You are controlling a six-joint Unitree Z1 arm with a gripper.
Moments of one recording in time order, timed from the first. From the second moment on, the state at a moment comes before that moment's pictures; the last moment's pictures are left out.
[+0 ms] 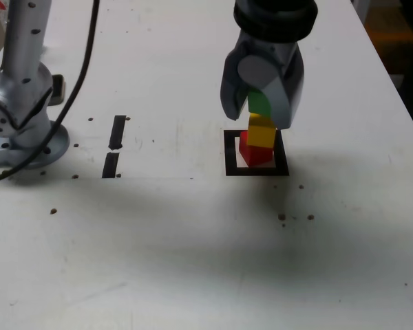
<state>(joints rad) -0.23 2.02 -1.82 1.50 0.05 0.16</state>
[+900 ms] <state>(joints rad) -0.21 2.04 -1.78 1.47 0.05 0.16</state>
